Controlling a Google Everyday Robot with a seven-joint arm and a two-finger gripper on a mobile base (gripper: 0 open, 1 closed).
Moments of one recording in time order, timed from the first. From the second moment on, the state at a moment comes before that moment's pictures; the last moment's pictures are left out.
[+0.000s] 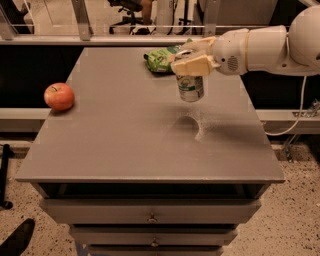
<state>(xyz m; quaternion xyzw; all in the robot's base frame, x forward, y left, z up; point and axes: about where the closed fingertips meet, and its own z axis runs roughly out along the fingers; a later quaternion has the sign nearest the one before) 0.624 -0.077 0.971 -0.46 0.66 0.27 0.52</state>
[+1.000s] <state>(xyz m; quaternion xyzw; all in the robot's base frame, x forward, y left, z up) 0.610 -0.084 0.944 -0.46 0.59 0.31 0.59</state>
